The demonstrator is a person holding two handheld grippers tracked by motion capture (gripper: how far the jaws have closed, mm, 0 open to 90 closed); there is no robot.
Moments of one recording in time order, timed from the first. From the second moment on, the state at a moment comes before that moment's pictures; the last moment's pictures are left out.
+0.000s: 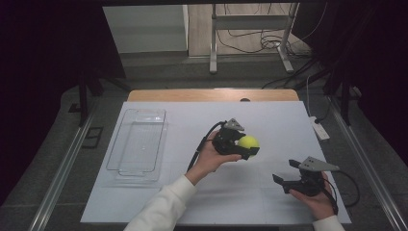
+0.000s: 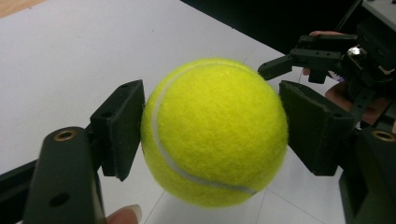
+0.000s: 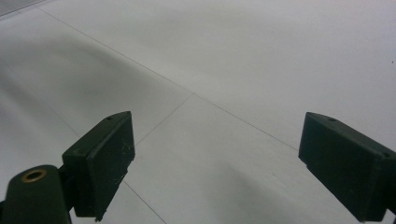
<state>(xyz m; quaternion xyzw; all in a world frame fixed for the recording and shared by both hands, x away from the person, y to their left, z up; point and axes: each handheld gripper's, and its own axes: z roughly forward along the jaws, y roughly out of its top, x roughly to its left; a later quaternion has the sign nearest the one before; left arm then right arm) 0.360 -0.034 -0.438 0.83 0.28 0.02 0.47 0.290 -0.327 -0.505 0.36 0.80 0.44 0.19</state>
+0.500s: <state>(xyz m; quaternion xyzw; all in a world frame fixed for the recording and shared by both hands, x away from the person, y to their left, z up) 0.348 -0.011 -0.433 0.83 0.28 0.03 0.49 0.289 -0.326 -0.505 0.36 0.80 0.44 0.19</state>
